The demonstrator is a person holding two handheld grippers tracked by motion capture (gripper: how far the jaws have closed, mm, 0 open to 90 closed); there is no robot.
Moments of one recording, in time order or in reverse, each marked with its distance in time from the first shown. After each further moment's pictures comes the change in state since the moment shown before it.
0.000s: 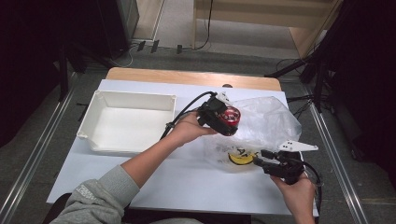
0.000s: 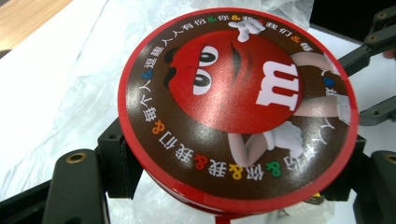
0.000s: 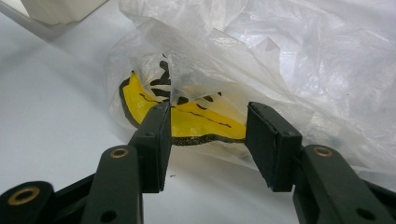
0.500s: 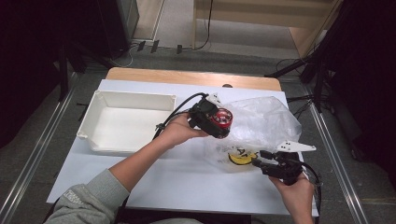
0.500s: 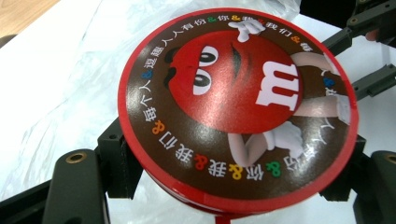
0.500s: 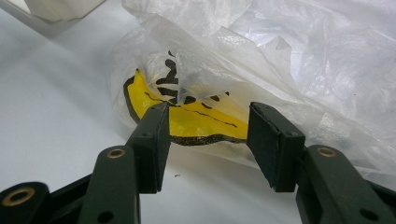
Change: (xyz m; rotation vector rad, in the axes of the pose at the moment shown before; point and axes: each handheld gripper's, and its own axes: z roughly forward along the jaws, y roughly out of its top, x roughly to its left) left arm -0.002 -0.016 -0.023 0.015 0.003 0.009; right arm 0.004 0.000 0.001 0.011 -0.002 -0.004
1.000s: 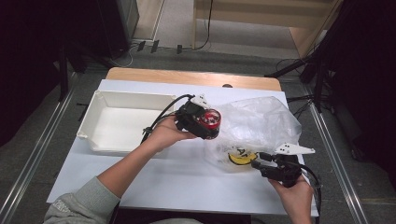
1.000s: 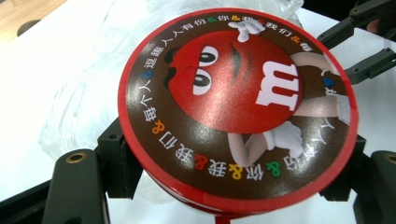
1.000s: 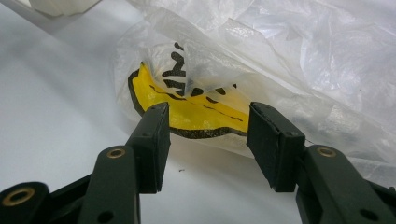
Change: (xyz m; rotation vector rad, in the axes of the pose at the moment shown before) left arm 0.004 -0.026 -0.024 -0.027 0.021 -0.031; right arm 0.004 -0.004 0.000 -0.003 -0.004 -0.007
